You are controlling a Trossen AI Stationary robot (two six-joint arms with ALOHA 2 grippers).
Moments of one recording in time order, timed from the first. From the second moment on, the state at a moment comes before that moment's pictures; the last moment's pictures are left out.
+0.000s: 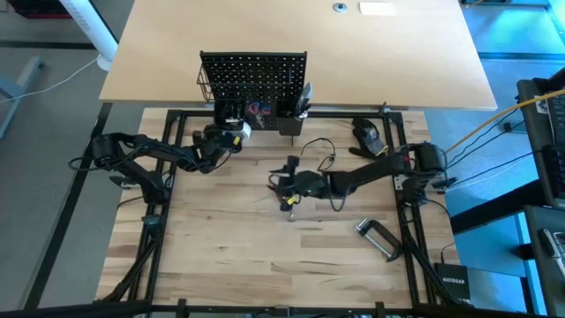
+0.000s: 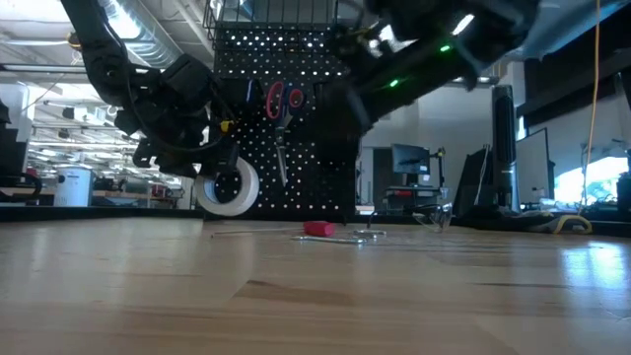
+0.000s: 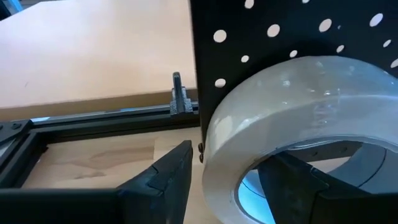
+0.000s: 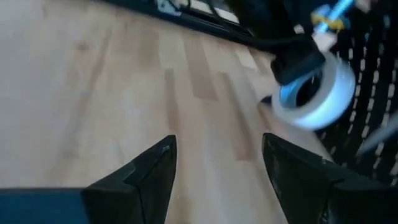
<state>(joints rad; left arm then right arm) 0.42 1.50 0.44 0.43 -0.95 -0.52 0.08 1.83 0.96 0.47 0.37 -0.28</state>
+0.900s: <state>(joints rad) 0.42 1.50 0.44 0.44 -0.95 -0.52 -0.21 2.21 1.46 0.39 0.26 -0.90</state>
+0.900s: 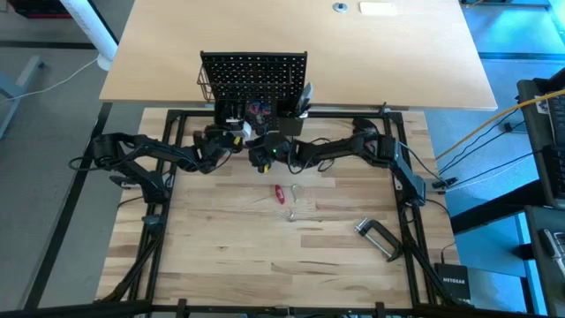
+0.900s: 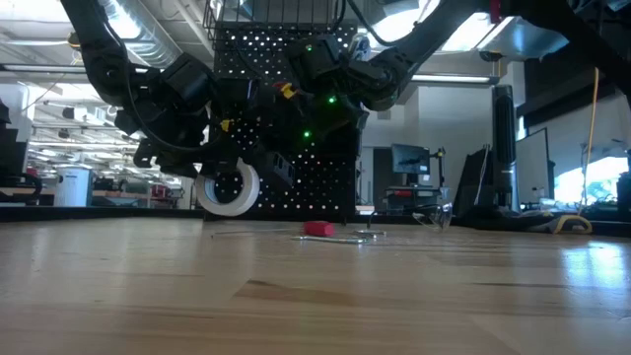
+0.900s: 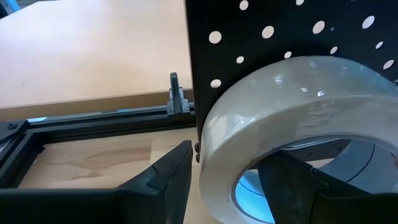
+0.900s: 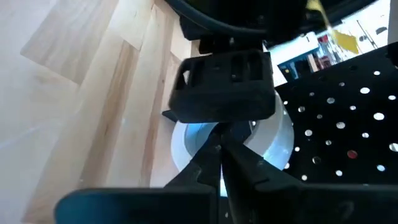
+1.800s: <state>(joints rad) 0.42 1.50 0.44 0.44 -0.95 -0.52 -0.28 2.28 1.54 0.41 0.16 -1.27</state>
